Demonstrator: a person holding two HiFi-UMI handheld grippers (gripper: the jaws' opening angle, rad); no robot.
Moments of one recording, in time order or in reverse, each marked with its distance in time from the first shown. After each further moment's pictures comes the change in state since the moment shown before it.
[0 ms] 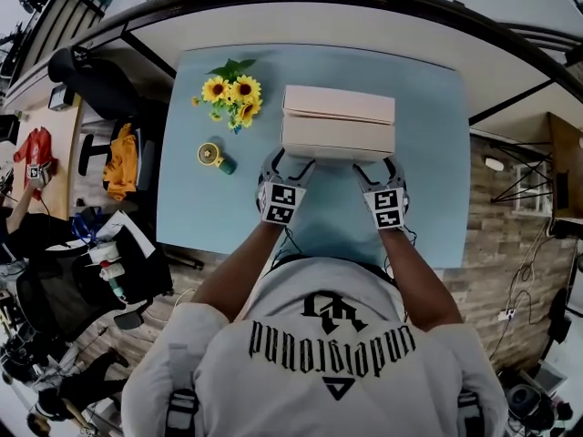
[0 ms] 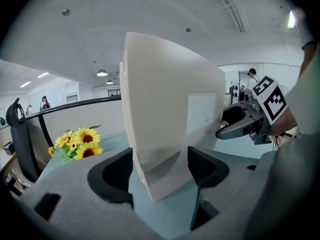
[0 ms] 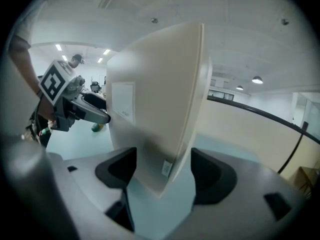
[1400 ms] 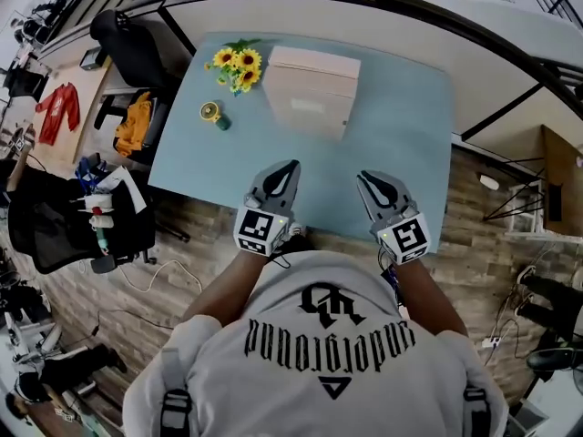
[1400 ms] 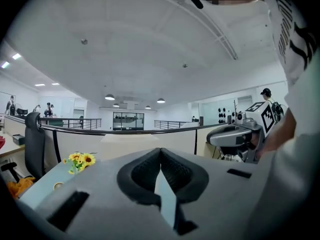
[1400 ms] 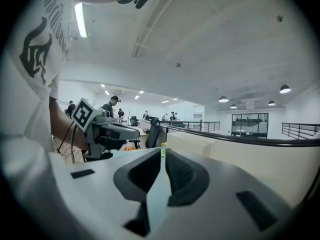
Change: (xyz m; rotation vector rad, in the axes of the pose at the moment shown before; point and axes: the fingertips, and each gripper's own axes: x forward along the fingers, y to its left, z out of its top) left arm -0.209 -0.194 0.121 -0.044 -0.354 0.049; right arm -0.291 0.037 0.065 -0.083 -0.426 0.384
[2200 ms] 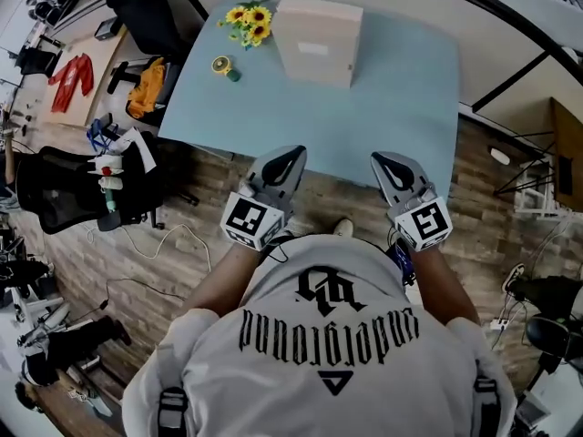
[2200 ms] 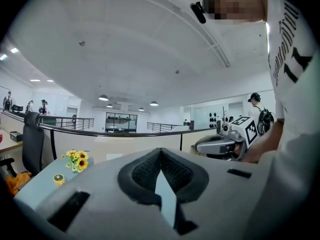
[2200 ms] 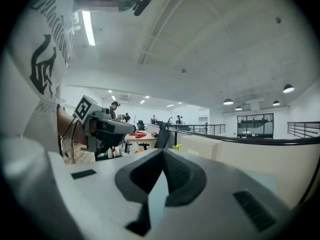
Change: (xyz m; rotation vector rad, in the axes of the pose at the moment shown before) left arm -0.120 -0.105 0.025 -0.019 -0.027 -0.086; right arm -0.104 0.085 0.013 -0.002 -0.046 0.066
